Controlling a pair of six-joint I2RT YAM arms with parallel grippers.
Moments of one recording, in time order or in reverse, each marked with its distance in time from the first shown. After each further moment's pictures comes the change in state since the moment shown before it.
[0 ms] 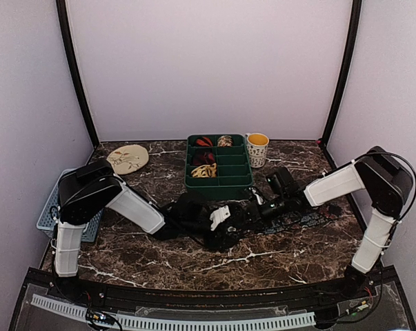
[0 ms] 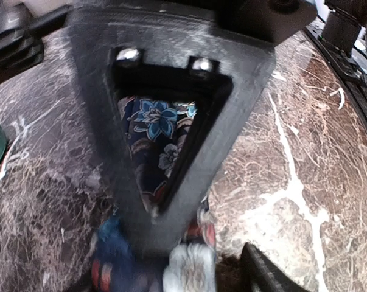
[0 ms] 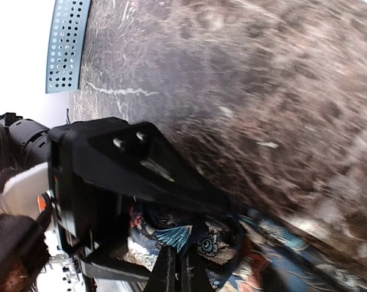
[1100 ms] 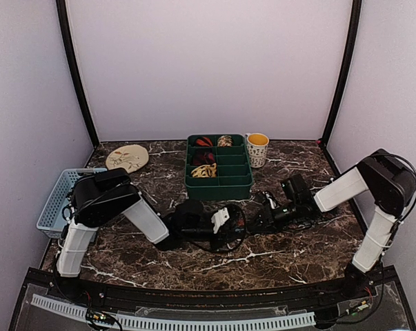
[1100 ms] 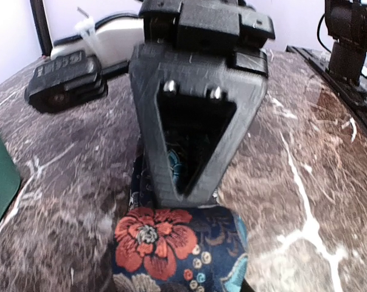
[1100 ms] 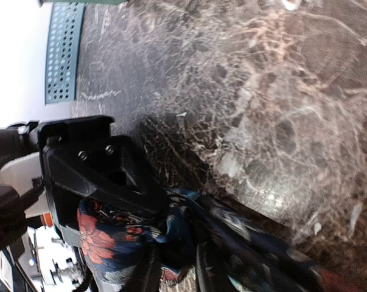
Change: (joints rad) left arm -0.024 0.153 -0.008 0.414 -0.029 -0.044; right arm -0.114 -0.004 -0.154 0.142 -0.061 -0.013
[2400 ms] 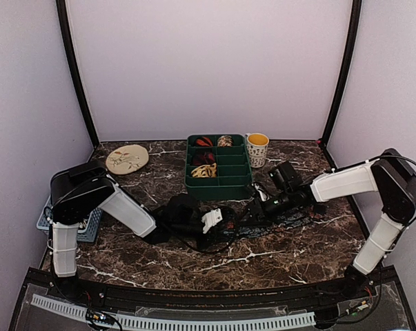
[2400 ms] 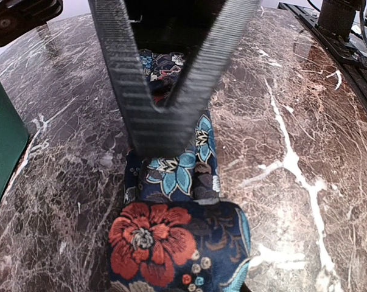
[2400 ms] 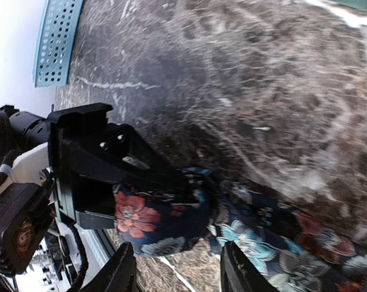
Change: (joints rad) left arm 0.028 -0.215 -0.117 -0.323 -0.012 0.127; right arm 0.113 -0.102 0.180 -0.326 0.128 -0.077
